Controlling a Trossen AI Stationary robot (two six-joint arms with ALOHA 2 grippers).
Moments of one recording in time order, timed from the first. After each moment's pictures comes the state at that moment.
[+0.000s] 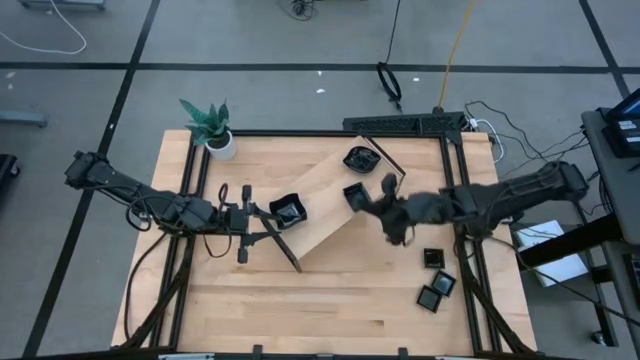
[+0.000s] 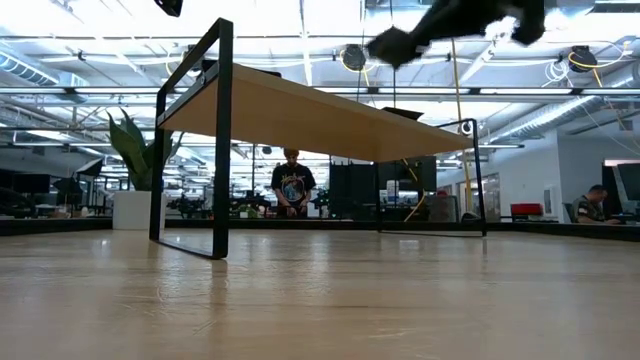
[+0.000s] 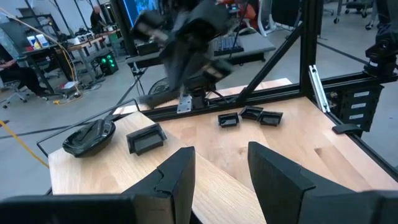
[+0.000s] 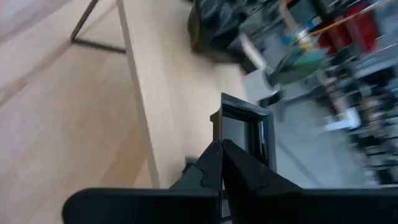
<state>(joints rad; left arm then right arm) -0.37 0.94 0.65 0.16 -0.38 0.12 0.24 1.10 0.88 -0.28 0.41 -0.67</state>
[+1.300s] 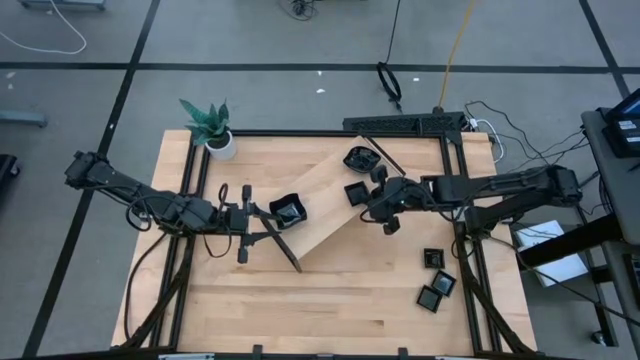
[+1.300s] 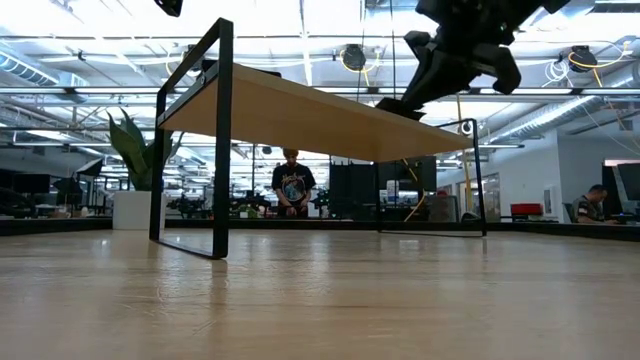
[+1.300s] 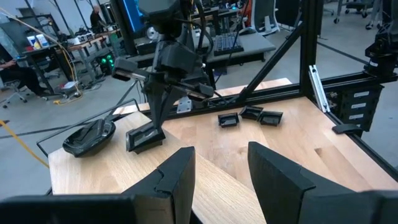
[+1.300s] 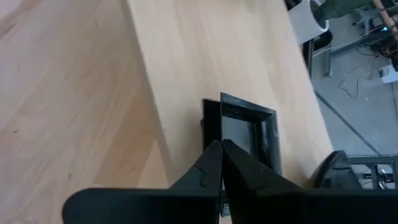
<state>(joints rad) -0.37 0.94 0.65 0.16 -0.38 0.12 0.01 1.22 0.88 -0.37 0.23 -0.61</state>
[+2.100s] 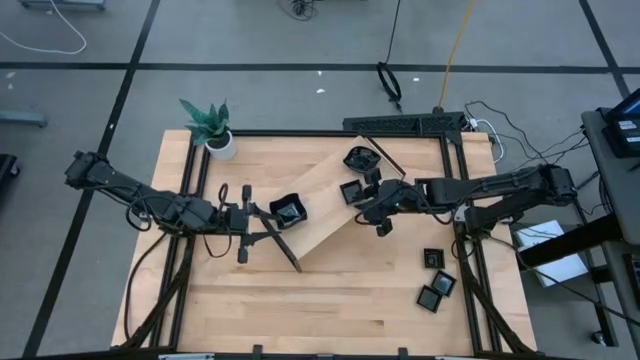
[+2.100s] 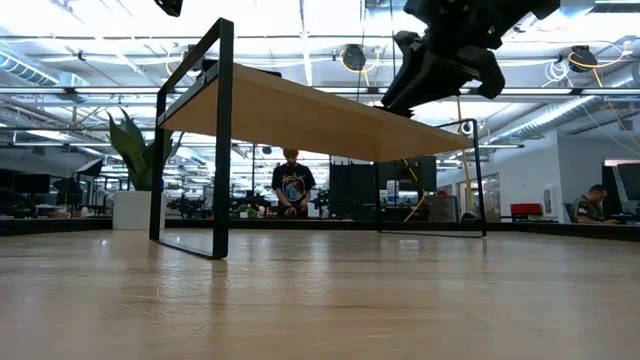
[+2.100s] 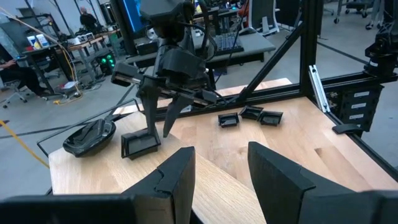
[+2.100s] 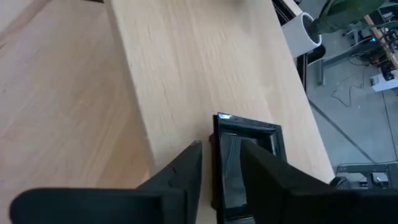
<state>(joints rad) -0.37 0.94 0.65 0.16 -0.38 0.12 0.03 1.27 0.88 -0.27 0.23 -0.61</state>
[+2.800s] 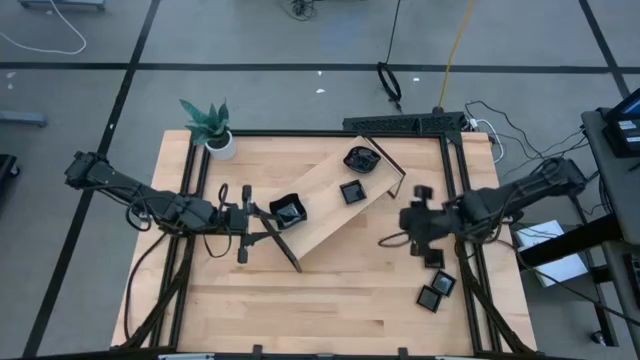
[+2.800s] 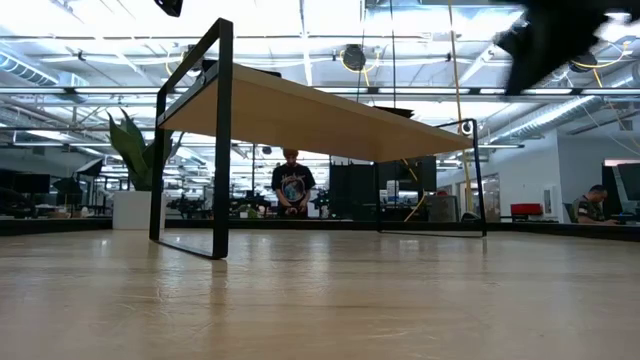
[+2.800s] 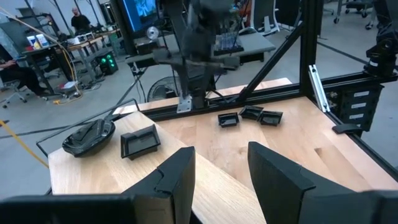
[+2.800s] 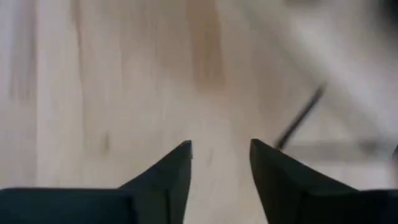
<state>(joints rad) -0.37 0.94 0.65 0.16 -0.38 0.12 0.35 1.08 0.95 -0.98 0.41 0.28</state>
